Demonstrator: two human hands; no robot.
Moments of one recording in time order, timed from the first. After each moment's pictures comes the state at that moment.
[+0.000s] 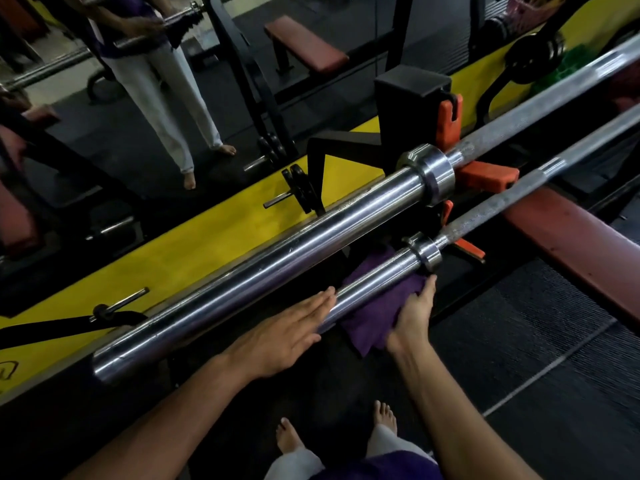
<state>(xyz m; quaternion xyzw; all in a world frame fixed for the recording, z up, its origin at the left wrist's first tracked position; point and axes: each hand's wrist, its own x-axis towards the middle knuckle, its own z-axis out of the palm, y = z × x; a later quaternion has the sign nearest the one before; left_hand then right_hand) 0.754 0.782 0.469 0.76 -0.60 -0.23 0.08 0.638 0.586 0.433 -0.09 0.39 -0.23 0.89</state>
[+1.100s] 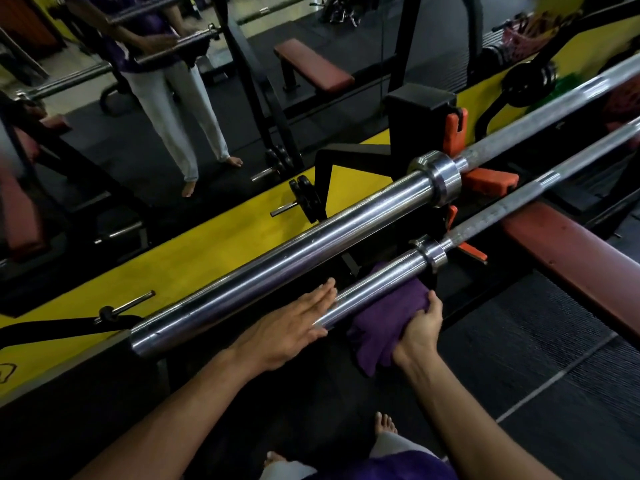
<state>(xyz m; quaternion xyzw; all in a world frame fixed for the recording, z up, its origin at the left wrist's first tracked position) 0.752 0.798 0.487 0.78 -0.58 -0.22 0.09 0.620 0.609 0.444 -0.09 0.40 -0.28 0.87</state>
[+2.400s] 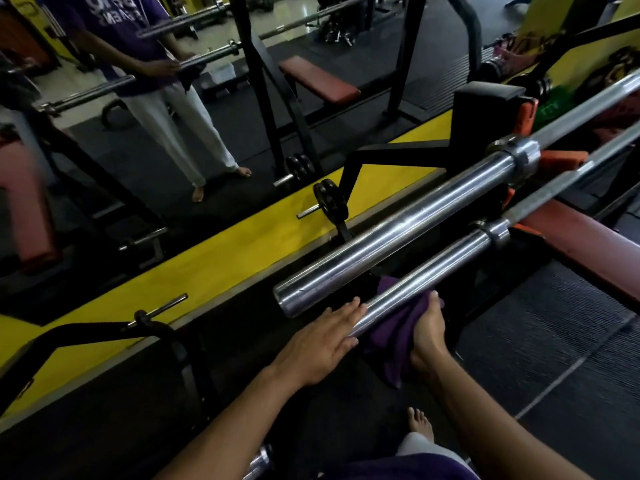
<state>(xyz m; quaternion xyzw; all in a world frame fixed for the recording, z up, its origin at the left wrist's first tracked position) 0.765 0.921 0.461 0.78 -0.58 -0.19 0.15 0.657 0.746 0.448 -0.22 0.53 -0.24 0.78</state>
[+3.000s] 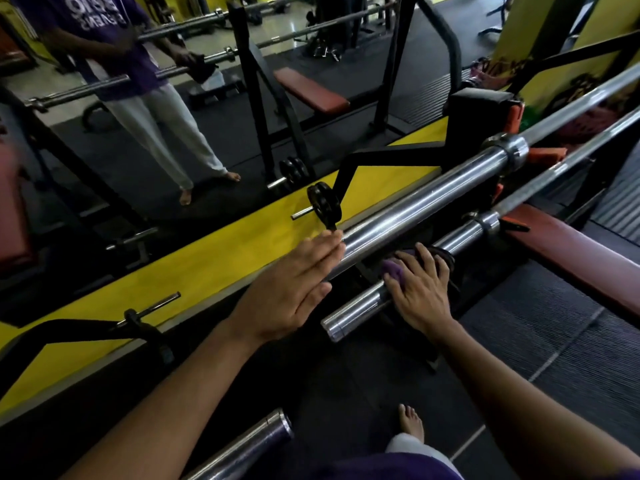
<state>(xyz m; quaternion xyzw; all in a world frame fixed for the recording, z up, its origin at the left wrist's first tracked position) 0.801 0.969 0.572 0.69 -0.68 0.07 0.23 0.649 0.725 0.433 -0.95 0.27 -0.15 0.10</state>
